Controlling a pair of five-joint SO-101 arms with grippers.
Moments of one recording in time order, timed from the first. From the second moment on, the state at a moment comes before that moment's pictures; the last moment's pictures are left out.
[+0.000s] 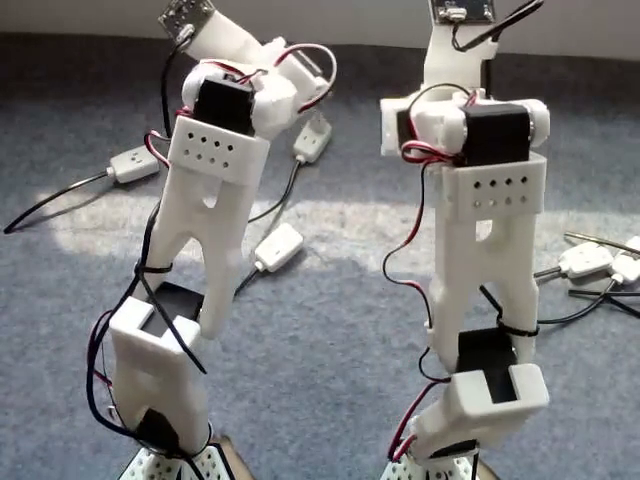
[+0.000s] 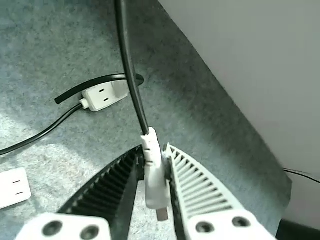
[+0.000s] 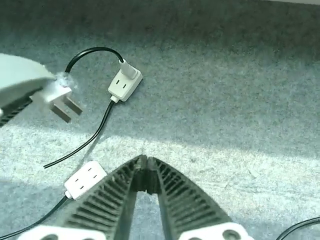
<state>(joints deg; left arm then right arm) 13.5 22.5 -51.9 80.0 63.5 -12.7 5.2 -46.5 98.9 -2.6</state>
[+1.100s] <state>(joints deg) 23.0 22.8 -75.4 98.7 64.5 -15.5 4.4 -28.9 83.9 -2.6</state>
